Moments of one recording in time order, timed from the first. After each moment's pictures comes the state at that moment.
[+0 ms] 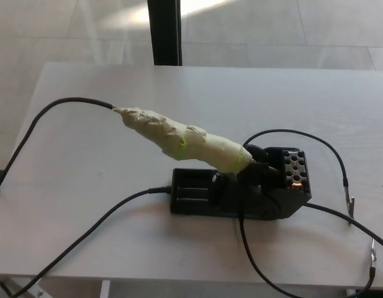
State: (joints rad) left_arm -0.13 0.67 0.35 1.19 -0.06 0.04 -0.23; right_arm 0.06 -0.79 -0.53 1.15 0.07 -0.06 0.15
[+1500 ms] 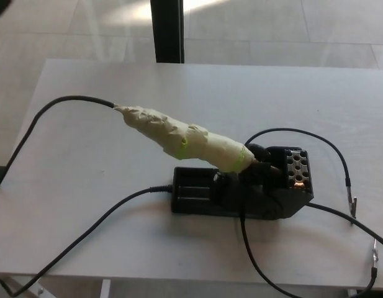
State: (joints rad) left_arm -0.67 0.78 -0.08 0.24 0.06 0.05 -0.18; right_arm 0.01 -0.81 -0.56 1.20 0.16 -0.06 0.24
